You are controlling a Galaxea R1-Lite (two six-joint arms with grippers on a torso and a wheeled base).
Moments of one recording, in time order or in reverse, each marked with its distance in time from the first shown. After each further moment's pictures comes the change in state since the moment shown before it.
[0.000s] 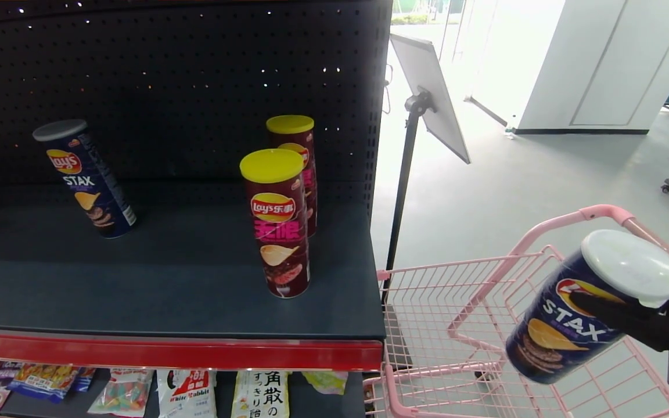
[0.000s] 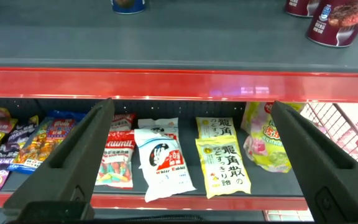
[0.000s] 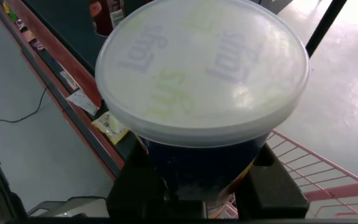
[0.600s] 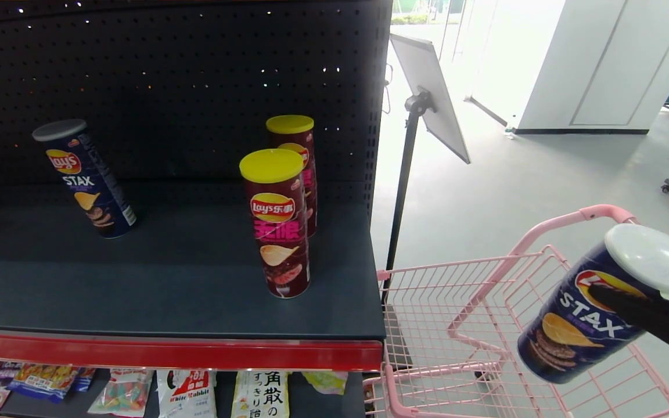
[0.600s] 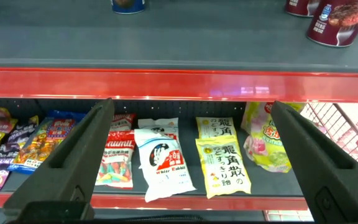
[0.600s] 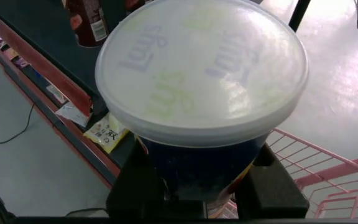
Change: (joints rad) left arm 0.000 0.000 0.000 0.000 0.000 0.001; right arm -0.037 -0.064 0.015 0.001 -0.052 0.070
